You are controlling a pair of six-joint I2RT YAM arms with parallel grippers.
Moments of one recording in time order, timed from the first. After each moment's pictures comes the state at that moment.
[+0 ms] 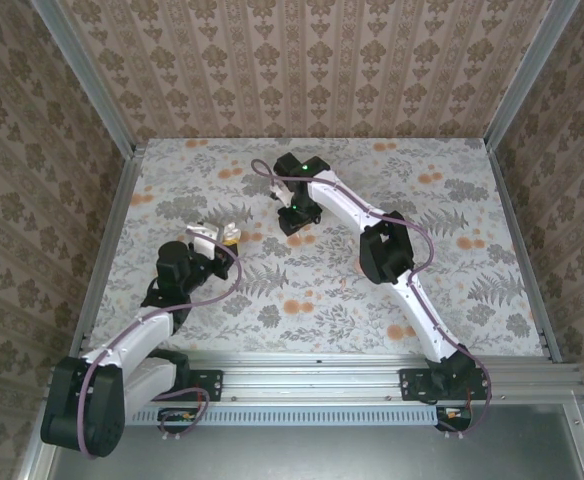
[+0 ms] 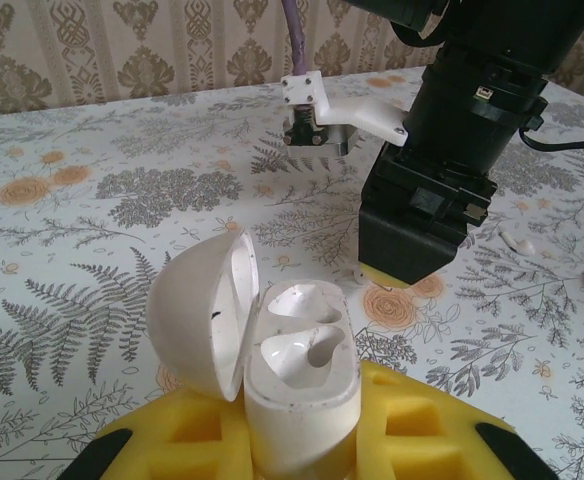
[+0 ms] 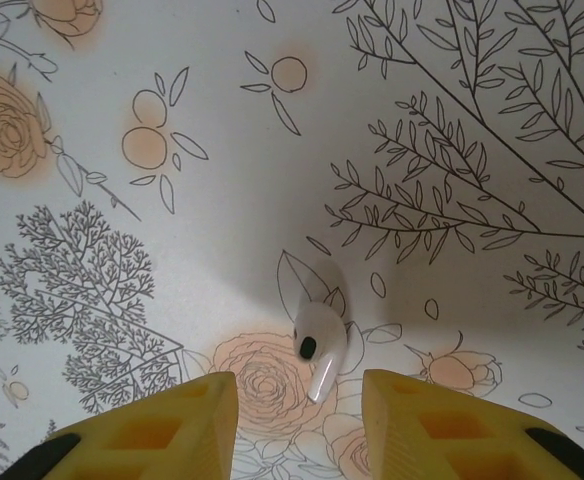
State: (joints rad) left arm -0.27 1.00 0.29 0.42 0.36 -0.01; right arm 0.58 2.61 2.49 -1.28 -0.13 -0.03
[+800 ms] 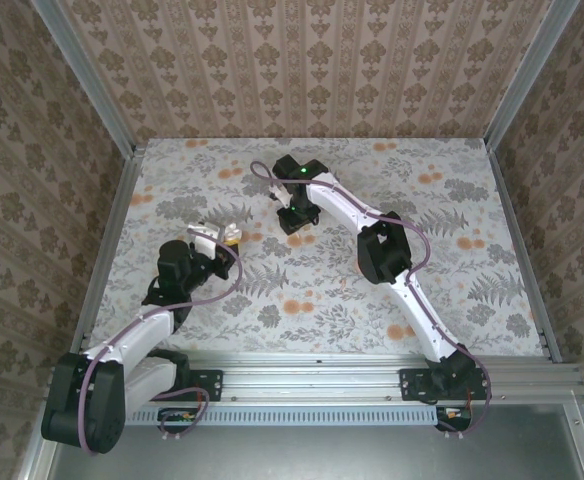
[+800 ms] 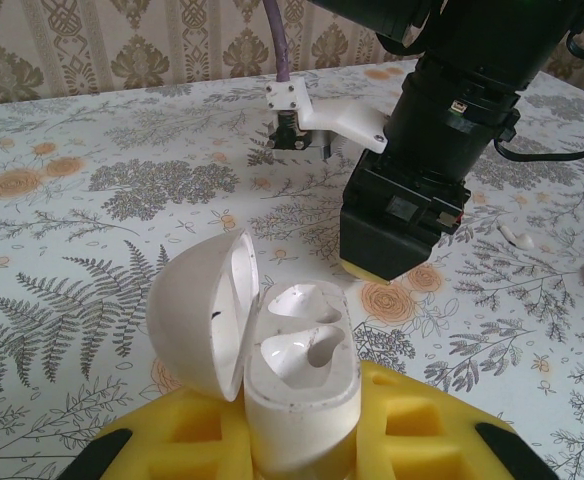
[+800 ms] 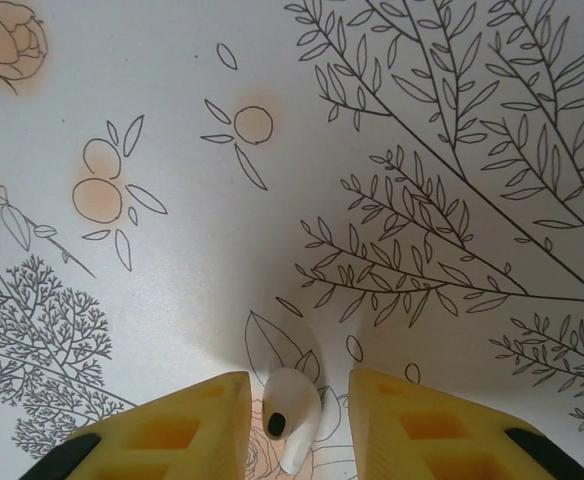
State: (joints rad) left arm -0.27 1.02 0.30 0.42 0.37 -0.01; right arm 0.58 2.63 2.50 -1.23 -0.10 -0.03
